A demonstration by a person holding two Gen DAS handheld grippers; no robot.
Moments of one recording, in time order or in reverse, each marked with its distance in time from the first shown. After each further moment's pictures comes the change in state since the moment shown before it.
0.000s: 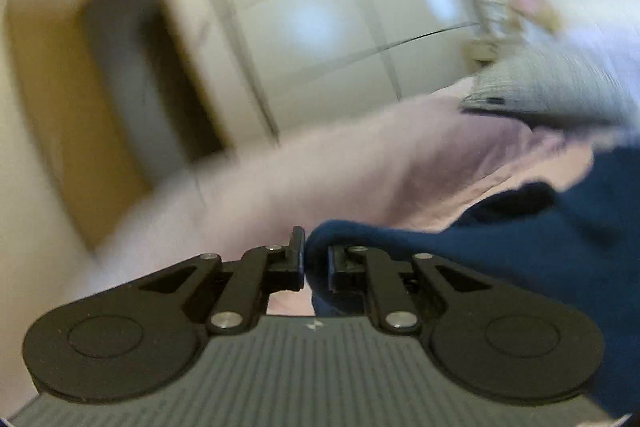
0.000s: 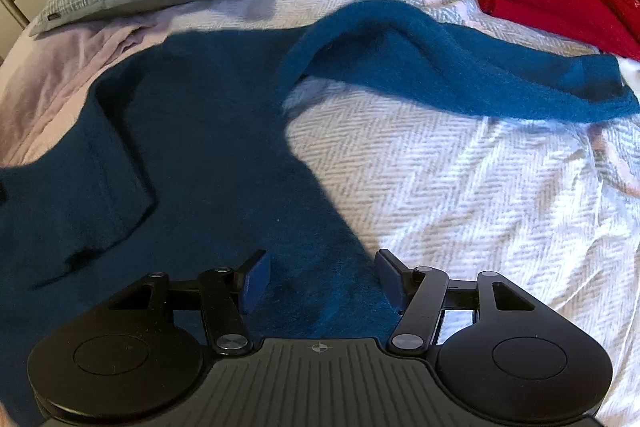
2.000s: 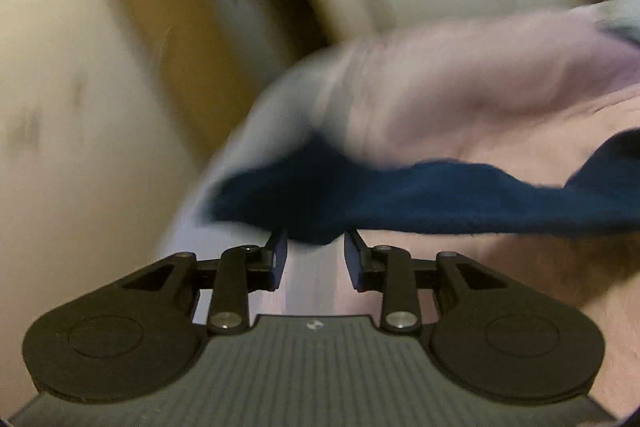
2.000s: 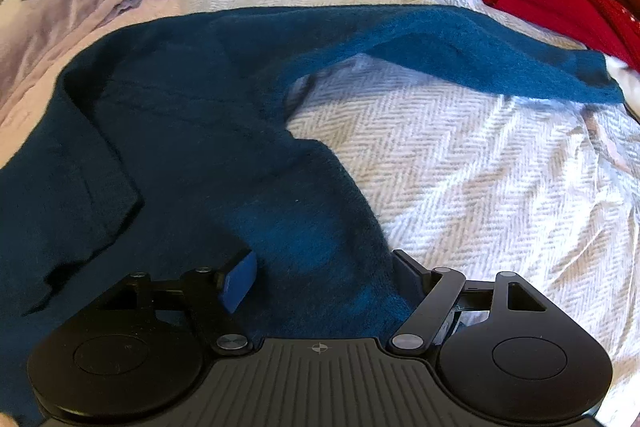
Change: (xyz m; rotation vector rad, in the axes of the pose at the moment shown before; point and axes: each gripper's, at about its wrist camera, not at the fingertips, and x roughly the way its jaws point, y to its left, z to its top) left arm -0.024 0.164 -0.131 -0.349 0.504 0.241; right arm 0.009 0.045 -0.025 -0.033 0.011 -0.132
